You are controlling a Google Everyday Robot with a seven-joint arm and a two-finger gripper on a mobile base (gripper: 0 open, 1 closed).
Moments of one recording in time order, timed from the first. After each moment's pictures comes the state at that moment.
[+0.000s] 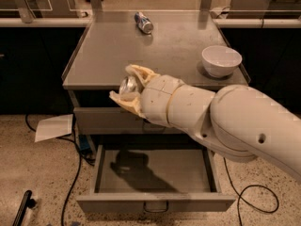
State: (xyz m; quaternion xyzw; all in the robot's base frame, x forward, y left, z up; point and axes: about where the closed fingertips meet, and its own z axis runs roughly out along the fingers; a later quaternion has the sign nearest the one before) arm 0.497 0.050 0.926 -0.49 0.60 0.11 0.62
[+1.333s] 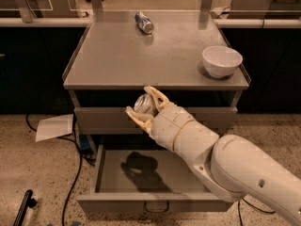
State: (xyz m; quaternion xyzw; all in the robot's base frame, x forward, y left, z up) arm 0.506 0.017 0.863 -0.41 0.61 0.09 0.67
